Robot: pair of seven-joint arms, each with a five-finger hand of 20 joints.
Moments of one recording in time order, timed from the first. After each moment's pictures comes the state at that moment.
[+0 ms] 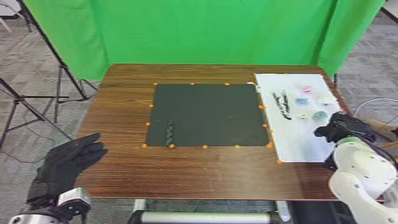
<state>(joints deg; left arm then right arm) 154.1 -45.9 -105.4 -134.9 34.9 23.7 20.6 -103.6 -46.5 84.3 -114.1 -131.2 -14.4 48.6</state>
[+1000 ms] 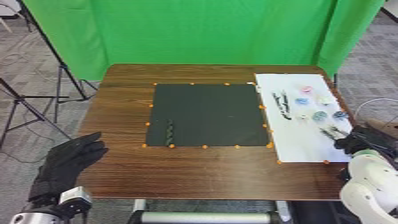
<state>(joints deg) 152.8 -45.6 -104.5 -134.0 35.1 23.4 21.1 -110.8 -47.0 90.1 -113.9 -131.9 -11.4 52.2</state>
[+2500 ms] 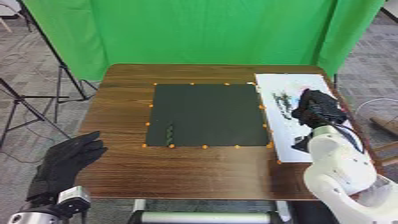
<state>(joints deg) 152.9 -46.8 -105.5 -134.2 36.1 22.5 20.1 -93.3 -43.9 68.7 -121.1 -132.6 -1.7 47.2</state>
